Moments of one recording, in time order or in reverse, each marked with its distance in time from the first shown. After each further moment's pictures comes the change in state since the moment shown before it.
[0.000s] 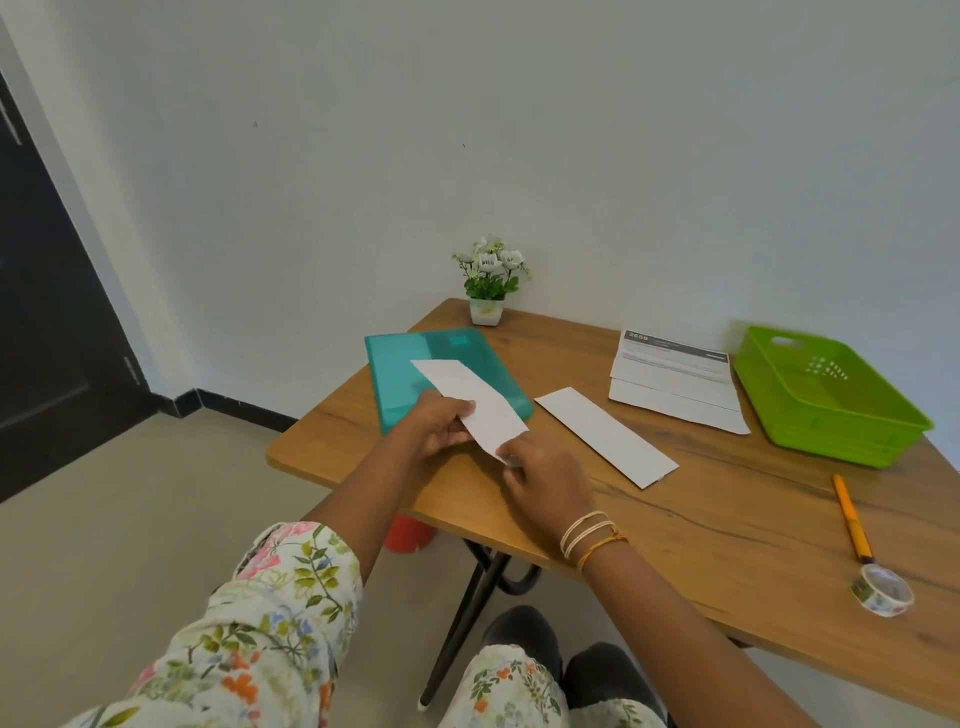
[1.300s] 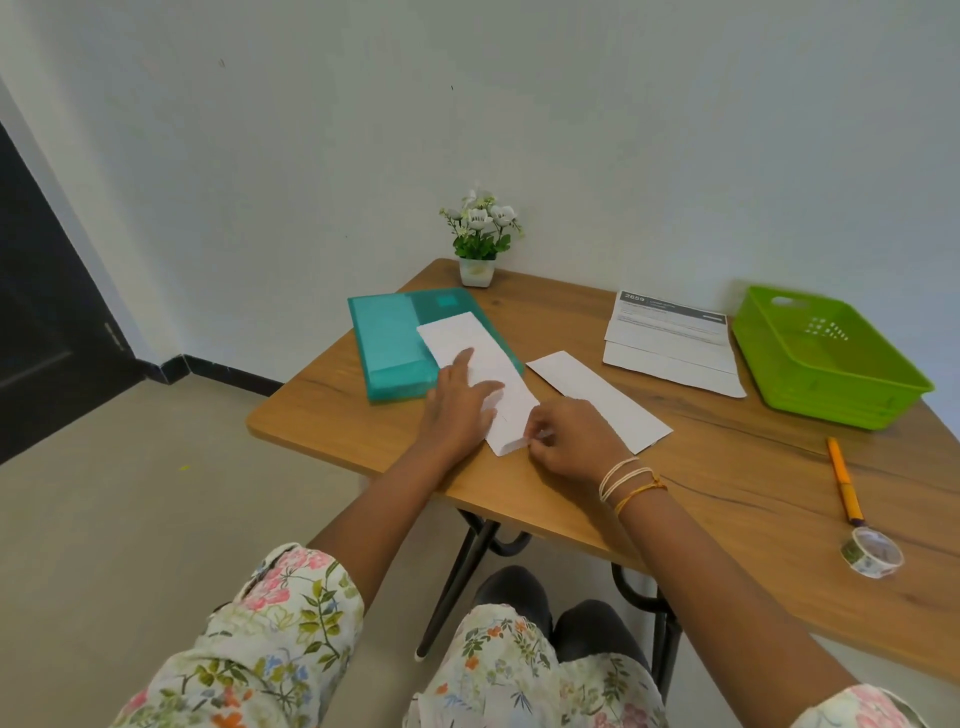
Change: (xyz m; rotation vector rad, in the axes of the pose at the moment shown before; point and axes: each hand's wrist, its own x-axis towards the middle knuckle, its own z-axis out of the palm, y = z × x) left_hand -0.004 -0.055 0.023 1.318 0.188 0.691; right_hand 0.013 0.051 -0.021 -0.025 -0.349 0.096
